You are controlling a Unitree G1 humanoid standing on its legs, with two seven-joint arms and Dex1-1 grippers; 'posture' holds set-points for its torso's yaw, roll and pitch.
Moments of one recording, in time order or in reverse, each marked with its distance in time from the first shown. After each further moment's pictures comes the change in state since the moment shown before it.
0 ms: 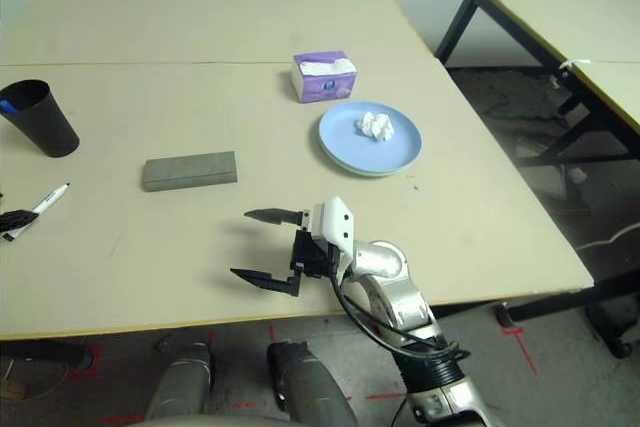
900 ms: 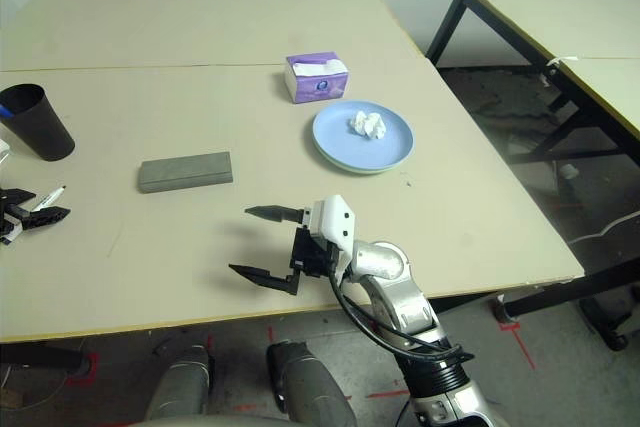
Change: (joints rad) left arm -0.068 -0.067 -0.049 0.036 0.054 0.055 0.033; right arm 0.005 -0.005 0.006 -0.044 0.000 0.040 -0.042
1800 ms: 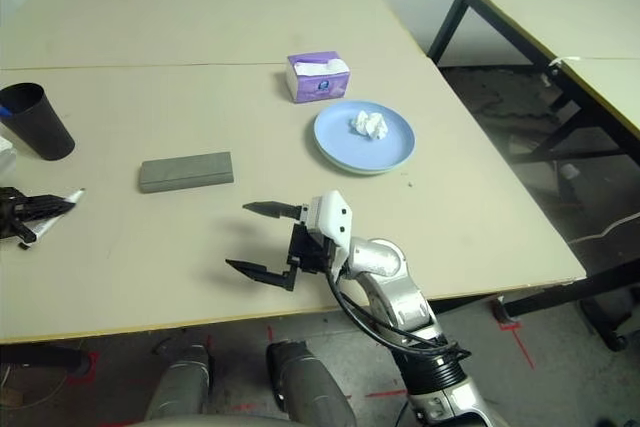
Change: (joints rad) left arm 0.102 0.022 0.106 -0.219 -0.223 -0.055 -0.302; right arm -0.016 0.012 0.011 0.011 0.001 0.008 -0.016
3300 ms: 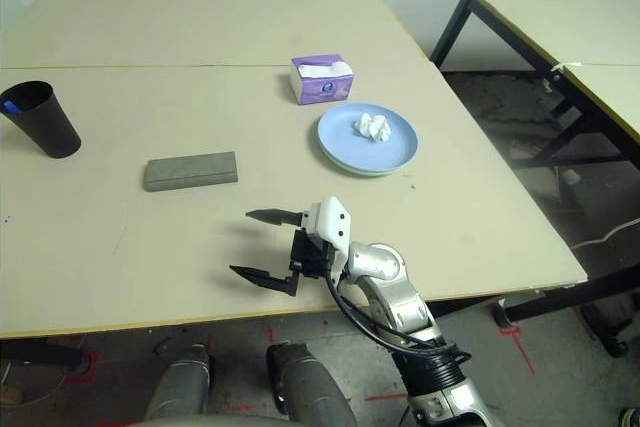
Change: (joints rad) left arm -0.732 -0.134 0.130 0.783 0.116 -0.504 0.630; right arm 0.017 -0.007 0.000 0.030 -0.013 -0.020 0.005
